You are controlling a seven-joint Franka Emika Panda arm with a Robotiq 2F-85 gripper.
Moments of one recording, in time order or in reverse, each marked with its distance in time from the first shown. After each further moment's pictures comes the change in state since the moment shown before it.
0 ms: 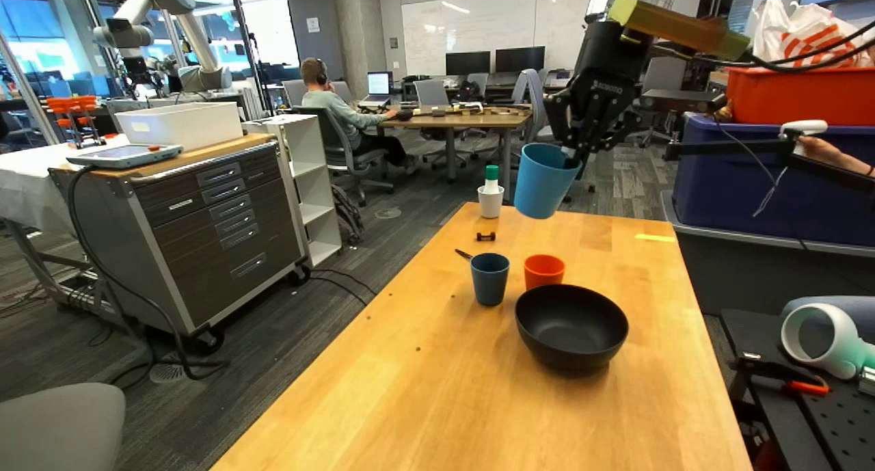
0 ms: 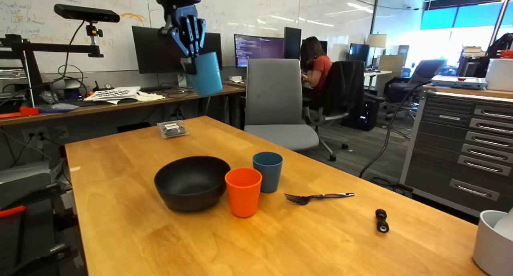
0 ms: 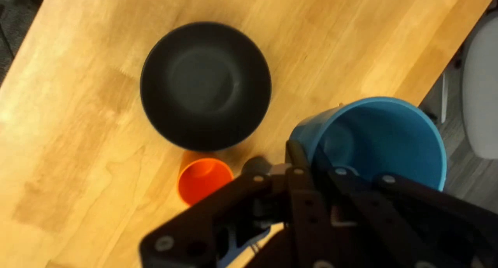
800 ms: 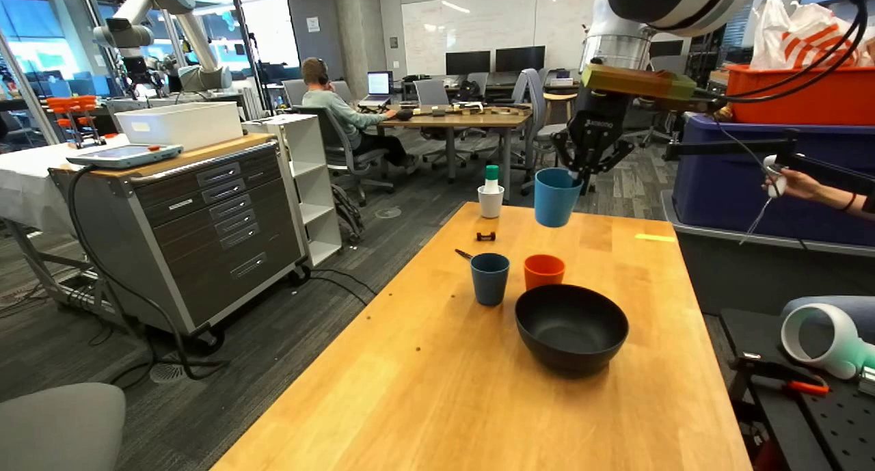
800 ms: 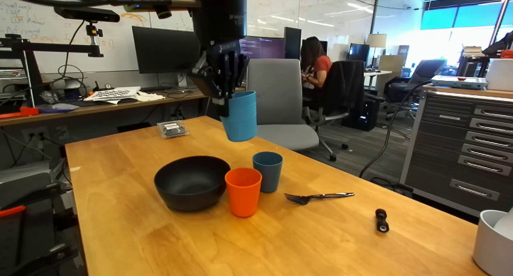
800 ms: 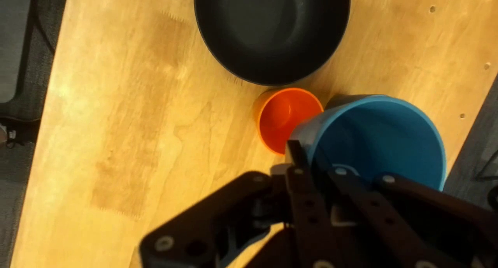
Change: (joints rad) arm -0.086 0.234 -0.132 0.111 -0.034 0.006 0.018
